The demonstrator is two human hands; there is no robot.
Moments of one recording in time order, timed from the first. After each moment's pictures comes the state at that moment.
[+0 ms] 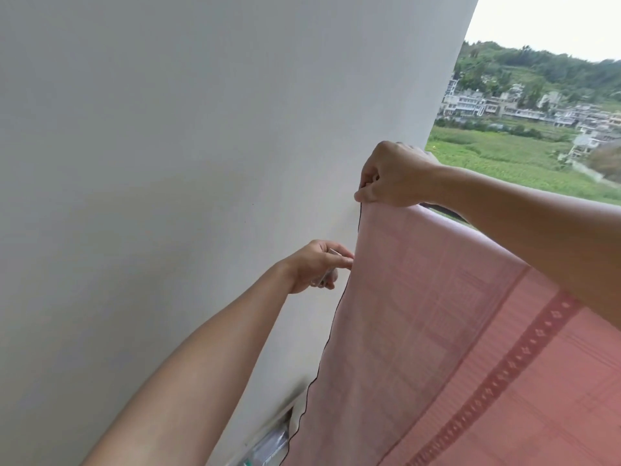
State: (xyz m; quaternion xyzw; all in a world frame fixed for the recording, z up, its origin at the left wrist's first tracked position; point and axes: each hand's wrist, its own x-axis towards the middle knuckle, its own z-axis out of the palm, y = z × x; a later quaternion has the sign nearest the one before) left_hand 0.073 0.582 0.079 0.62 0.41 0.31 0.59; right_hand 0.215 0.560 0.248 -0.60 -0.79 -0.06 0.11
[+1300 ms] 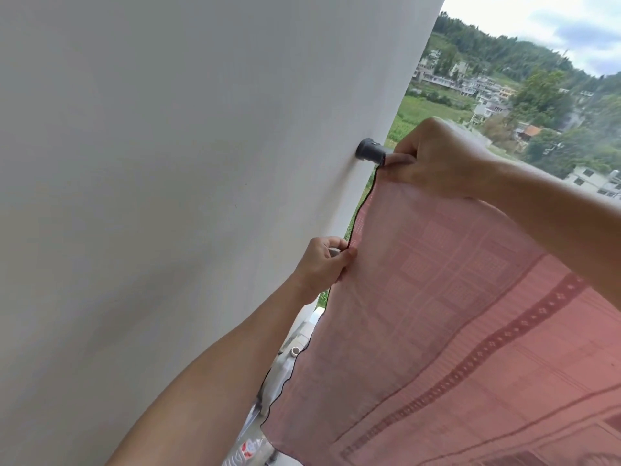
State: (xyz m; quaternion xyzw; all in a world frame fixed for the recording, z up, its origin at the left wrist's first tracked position) left_hand 0.059 0.602 0.017 0.58 0.33 0.42 0.61; right_hand 0.180 0.563 0.226 -0.67 -0.72 -0.10 0.11
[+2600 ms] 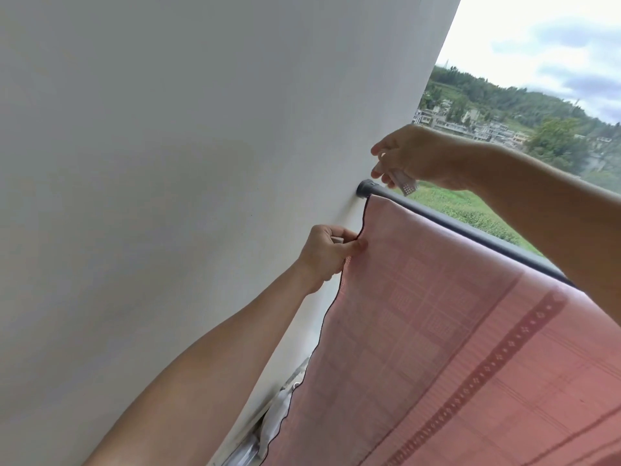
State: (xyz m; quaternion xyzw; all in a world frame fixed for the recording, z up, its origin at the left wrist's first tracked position) left_hand 0.063 0.592 0.099 0.58 0.33 0.48 0.57; right_hand 0.178 0.565 0.286 -0.66 -0.70 0.17 0.22
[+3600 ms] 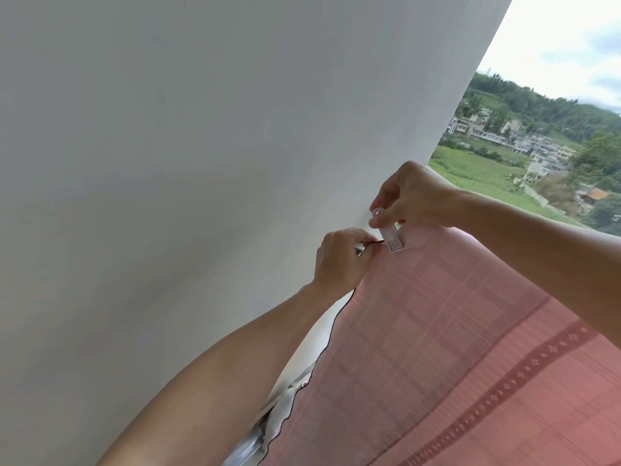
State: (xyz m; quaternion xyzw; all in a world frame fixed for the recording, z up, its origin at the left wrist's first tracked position) left_hand 0.068 0.583 0.082 0.65 0.43 0.56 0.27; right_hand 0.168 0.576 0.236 -0.62 -0.77 0.06 0.15
